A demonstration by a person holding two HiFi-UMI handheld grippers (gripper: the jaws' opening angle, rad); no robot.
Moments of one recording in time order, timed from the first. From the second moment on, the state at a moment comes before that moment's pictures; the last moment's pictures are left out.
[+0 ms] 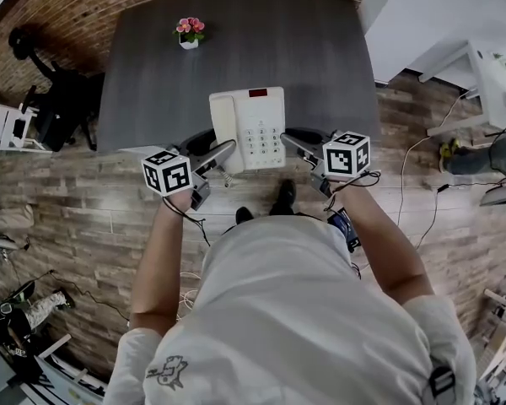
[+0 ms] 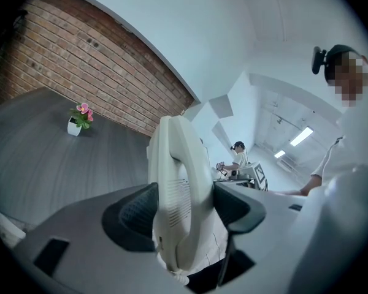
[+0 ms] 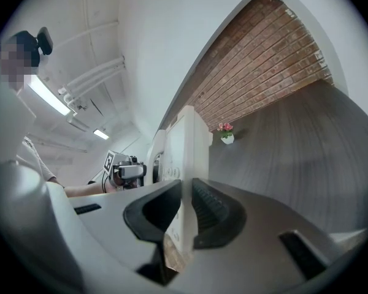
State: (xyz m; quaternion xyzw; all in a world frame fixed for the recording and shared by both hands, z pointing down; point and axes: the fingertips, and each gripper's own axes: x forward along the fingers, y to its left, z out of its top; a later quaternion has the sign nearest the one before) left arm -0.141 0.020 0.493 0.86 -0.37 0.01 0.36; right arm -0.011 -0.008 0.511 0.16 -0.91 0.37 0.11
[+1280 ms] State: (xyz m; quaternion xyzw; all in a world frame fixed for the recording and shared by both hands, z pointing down) left arm -0.198 0.113 0.492 0.87 -0.35 0.03 0.35; right arm -0.067 0.096 0.513 0.20 -0.91 0.36 0.09
